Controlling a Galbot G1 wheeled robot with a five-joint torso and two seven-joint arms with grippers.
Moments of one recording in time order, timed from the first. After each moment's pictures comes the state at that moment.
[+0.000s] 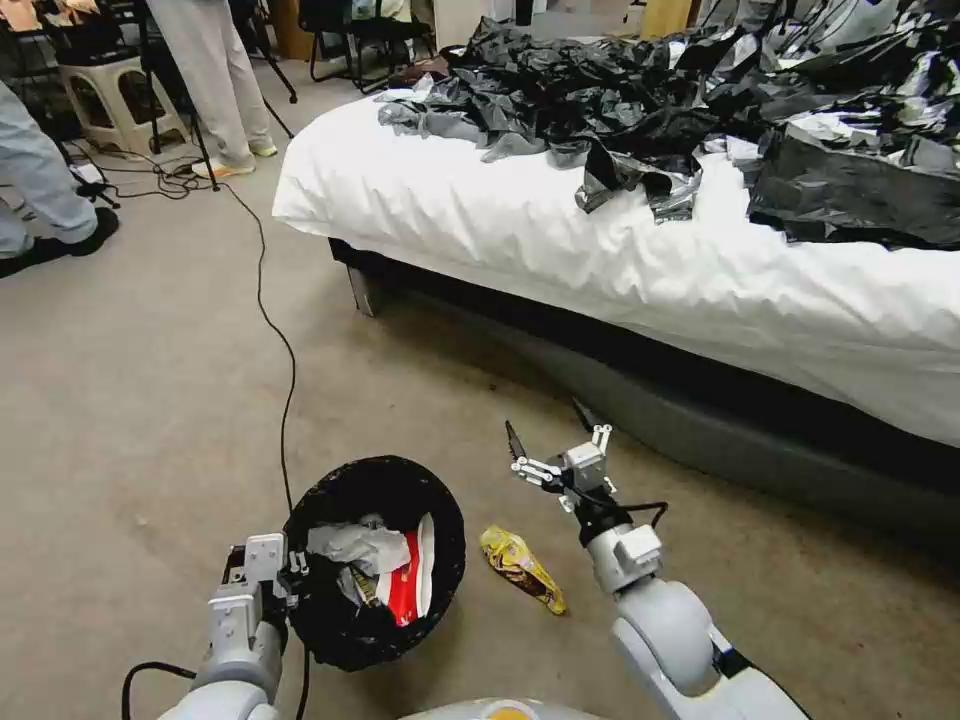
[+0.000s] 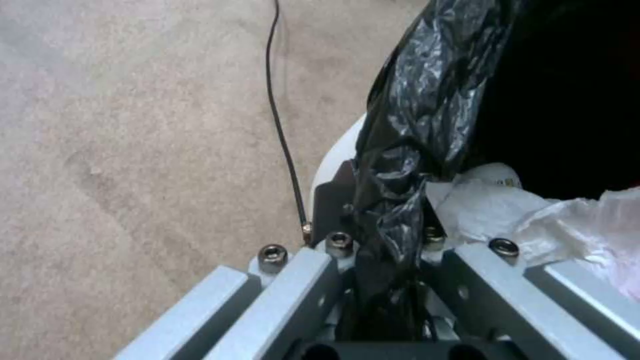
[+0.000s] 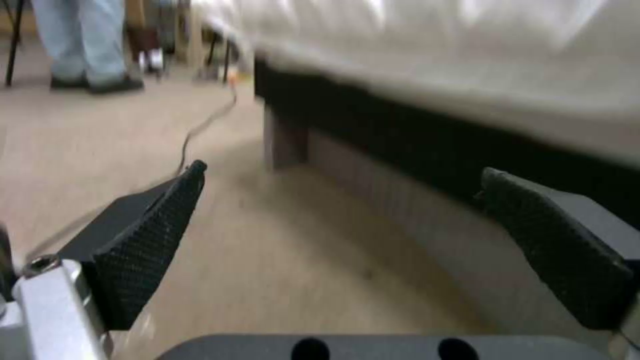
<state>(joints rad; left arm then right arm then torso) 1.81 -1.46 -0.62 -2.24 -0.13 0.49 -0.18 -1.26 1.16 0.03 1.83 0.18 0.07 0.14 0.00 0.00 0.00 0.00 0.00</state>
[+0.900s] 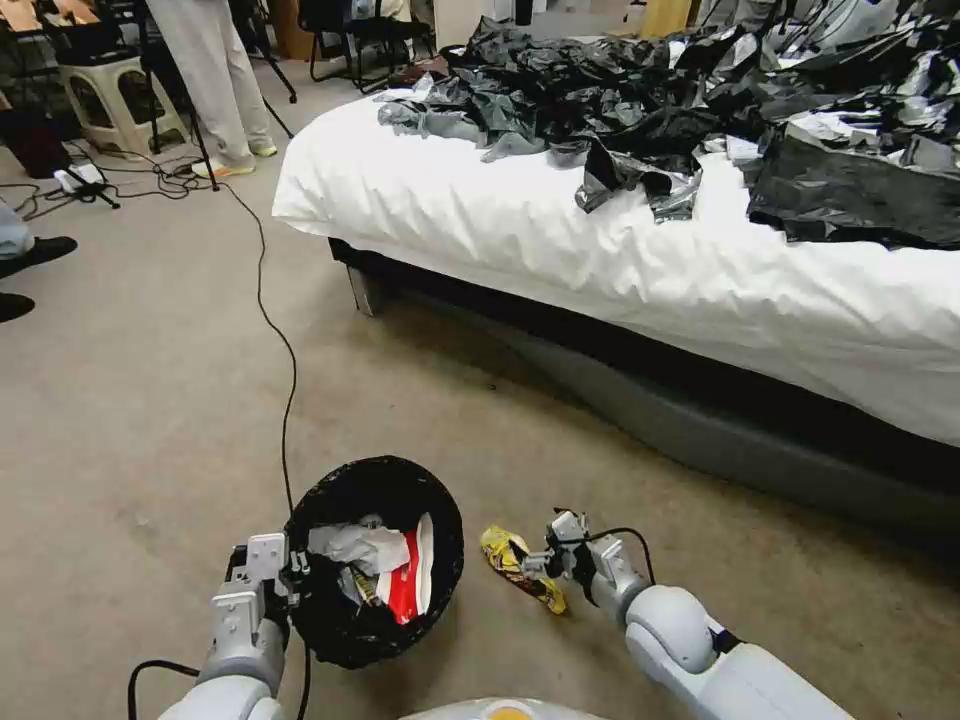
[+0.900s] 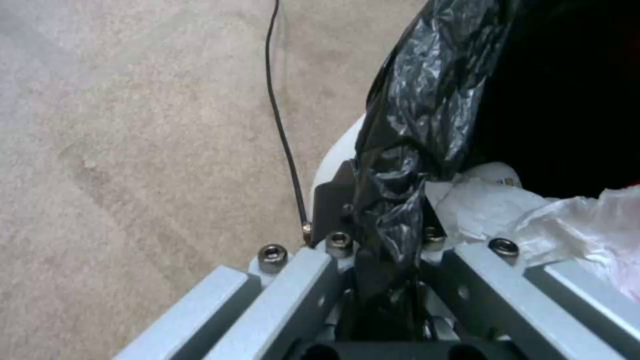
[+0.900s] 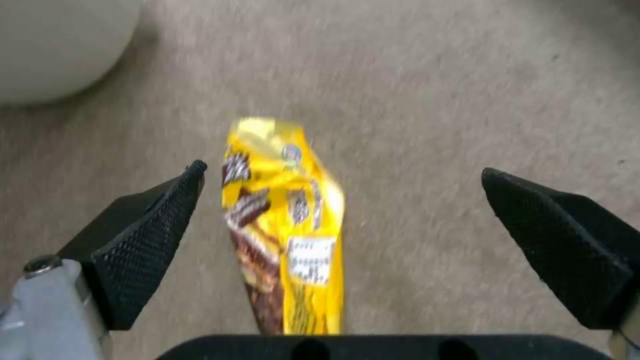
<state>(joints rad) 1.79 -1.47 -0.61 -2.20 -0.13 0.50 -0.19 -1.15 1.02 -0.15 1.55 0.37 -0.19 -0.02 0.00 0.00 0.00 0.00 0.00</state>
